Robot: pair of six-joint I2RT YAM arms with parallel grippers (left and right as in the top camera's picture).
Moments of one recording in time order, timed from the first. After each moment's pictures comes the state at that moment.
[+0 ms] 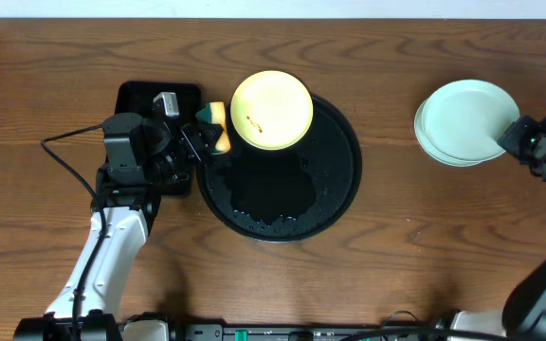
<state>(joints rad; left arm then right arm) 0.04 1.33 0.71 0.08 0.72 -0.65 -0.45 1.63 1.14 -0.47 -0.16 0.27</state>
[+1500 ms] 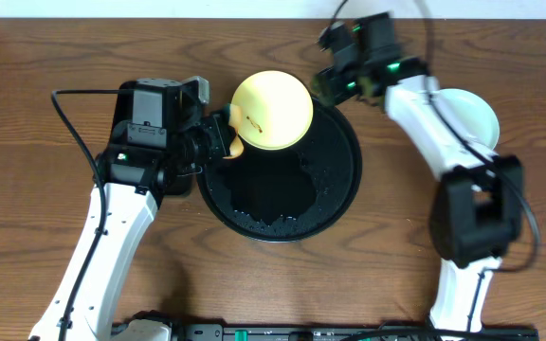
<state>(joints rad) -0.18 1.33 1.14 -0.67 0.38 -0.45 0.31 2.12 1.72 -0.51 -0.29 -0.15</state>
